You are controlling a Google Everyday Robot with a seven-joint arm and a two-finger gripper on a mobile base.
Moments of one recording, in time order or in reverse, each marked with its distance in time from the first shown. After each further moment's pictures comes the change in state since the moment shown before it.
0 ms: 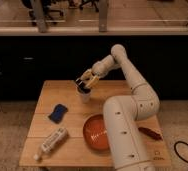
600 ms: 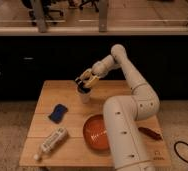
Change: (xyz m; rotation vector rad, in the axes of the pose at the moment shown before) arm 0.000 0.000 0.000 0.000 0.000 0.000
